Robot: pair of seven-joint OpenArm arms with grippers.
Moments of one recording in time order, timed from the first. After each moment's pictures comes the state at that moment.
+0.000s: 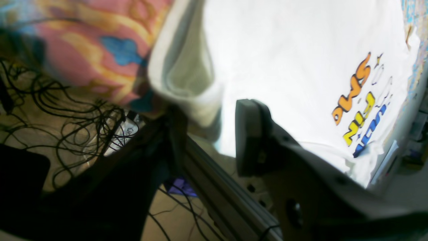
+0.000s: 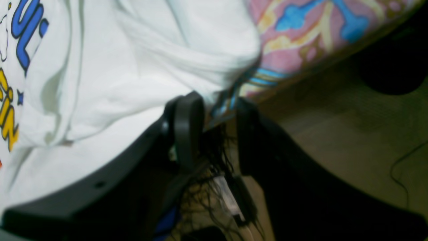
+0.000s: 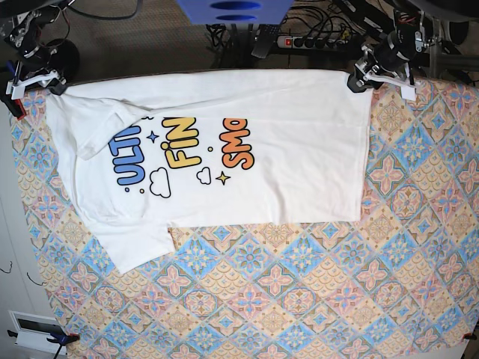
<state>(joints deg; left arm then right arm) 36.5 -16.0 -18.5 92.0 -63.5 -1.6 40.3 -17.1 14.1 58.5 63.1 32.8 41.1 -43.4</state>
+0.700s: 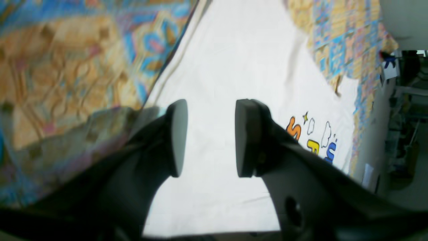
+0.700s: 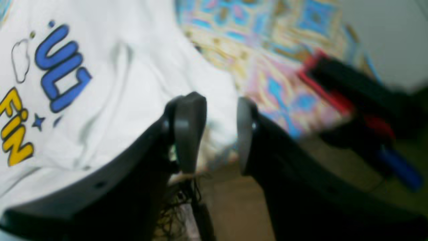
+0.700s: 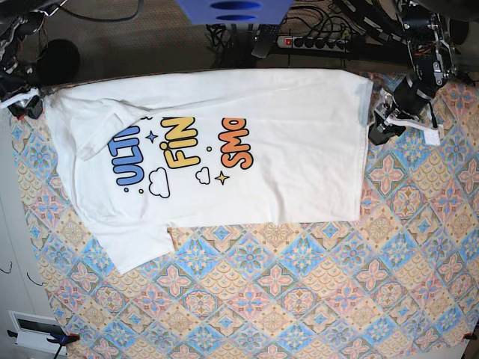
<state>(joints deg) 25.4 -16.3 -24.6 96.1 -61.2 -2.0 43.1 -17.1 17.7 56.1 75.2 32.8 41.2 -43.7</state>
